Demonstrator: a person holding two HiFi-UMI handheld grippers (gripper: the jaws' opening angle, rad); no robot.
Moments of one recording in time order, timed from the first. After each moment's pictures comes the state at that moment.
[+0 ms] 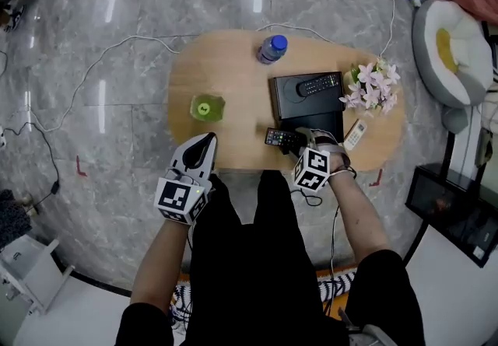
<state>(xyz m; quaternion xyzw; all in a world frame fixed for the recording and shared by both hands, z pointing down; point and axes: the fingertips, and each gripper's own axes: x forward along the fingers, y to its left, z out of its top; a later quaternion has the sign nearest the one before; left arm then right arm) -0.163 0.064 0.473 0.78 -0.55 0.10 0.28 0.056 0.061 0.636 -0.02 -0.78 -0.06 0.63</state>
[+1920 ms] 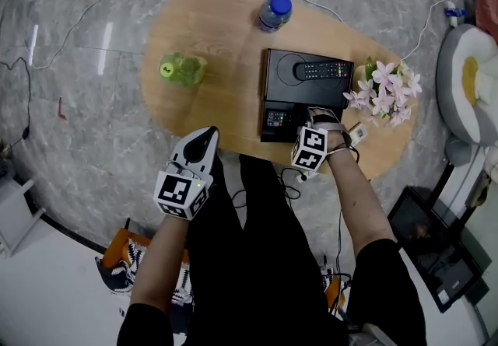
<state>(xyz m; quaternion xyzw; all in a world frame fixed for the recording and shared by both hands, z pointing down) -0.064 0.099 0.568 0.70 -0.61 0.11 0.36 0.130 0.035 0.747 -0.16 -0.75 -0.13 0.63</state>
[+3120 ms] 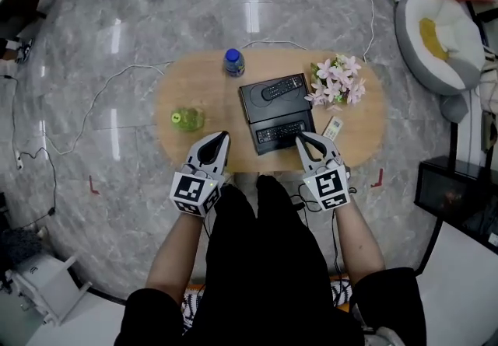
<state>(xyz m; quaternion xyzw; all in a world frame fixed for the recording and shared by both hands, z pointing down) -0.030 0.032 0.414 0.81 -0.53 0.09 0.24 0.140 0.005 0.442 0.30 -0.90 0.07 0.31</state>
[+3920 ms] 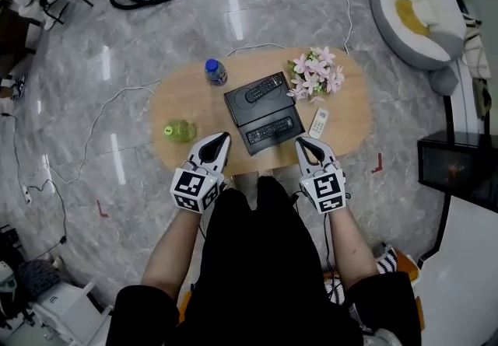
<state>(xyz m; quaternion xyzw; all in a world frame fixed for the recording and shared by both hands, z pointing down) 0.011 0.025 0.395 0.85 -0.44 0.13 0.24 0.184 0.028 0.414 0.40 -0.86 0.13 0.28</state>
